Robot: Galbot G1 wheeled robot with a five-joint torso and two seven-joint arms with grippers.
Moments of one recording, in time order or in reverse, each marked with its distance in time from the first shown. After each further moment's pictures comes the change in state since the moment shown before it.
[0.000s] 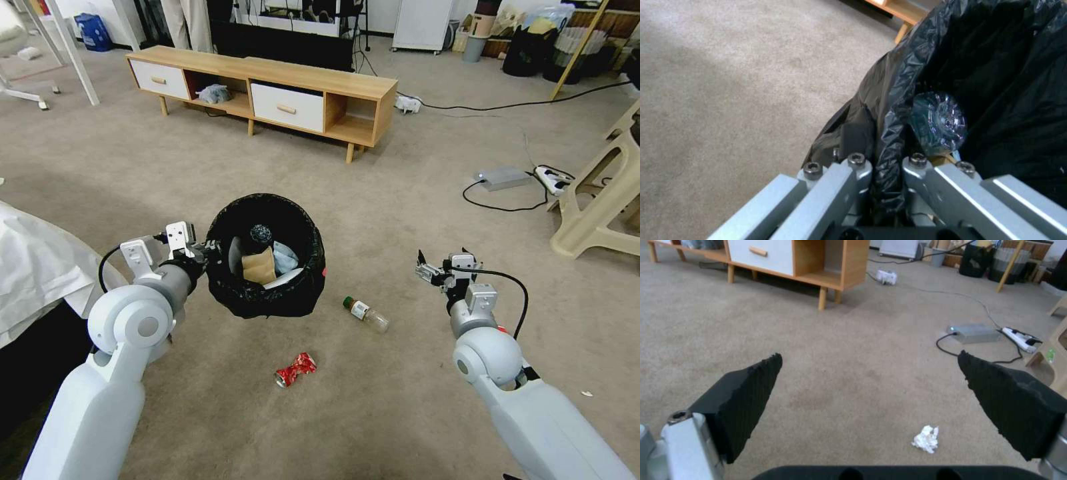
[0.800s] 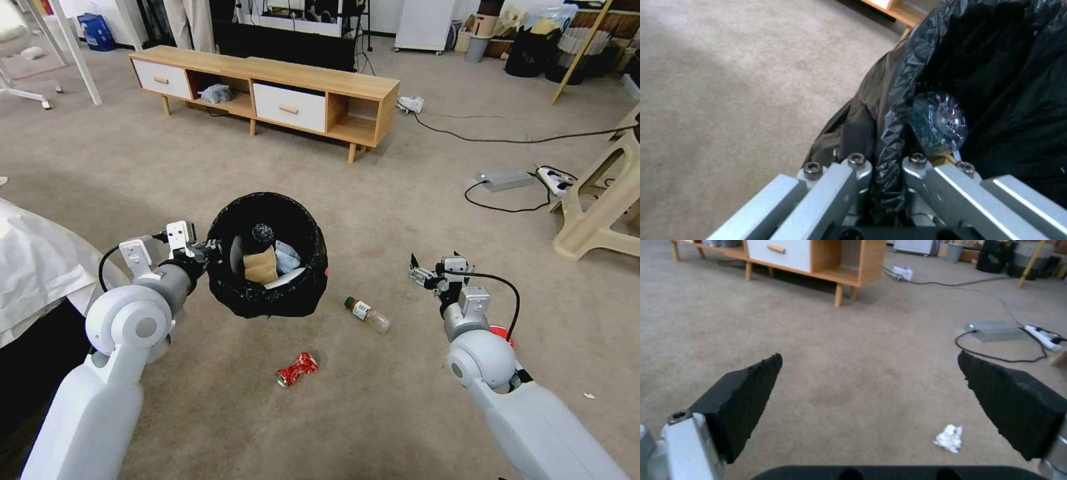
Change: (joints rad) left arm 0.002 0.002 -0.003 -0.010 -0.011 0.004 0.004; right arm -0.003 0.008 -0.026 0.006 0.012 -0.004 0.005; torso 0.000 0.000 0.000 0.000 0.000
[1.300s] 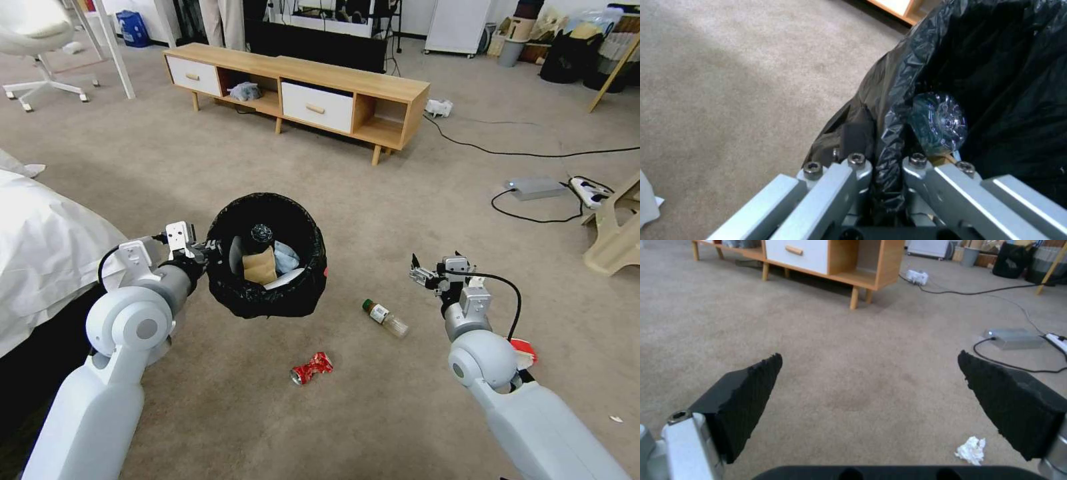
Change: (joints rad) left arm 0.005 -0.003 -0.001 -0.005 0.007 -0.004 -0.002; right arm 0.001 -0.006 0.000 0.001 -0.002 -0.001 0.001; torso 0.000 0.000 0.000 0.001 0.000
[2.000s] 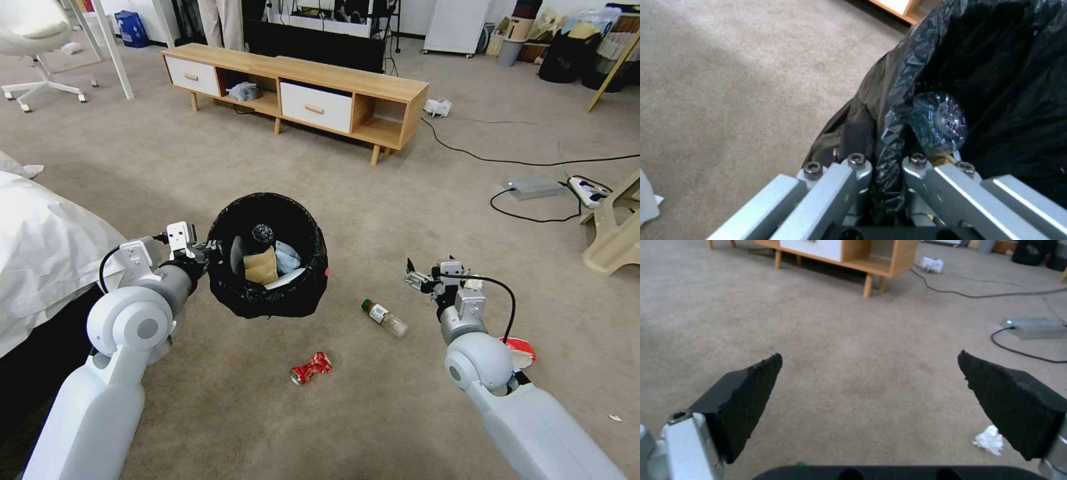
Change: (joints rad) left arm 0.000 -0.002 0.001 0.003 0.000 0.003 0.009; right arm 0.000 0.003 -0.037 0.006 0.021 -0.026 0.002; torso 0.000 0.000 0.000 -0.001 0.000
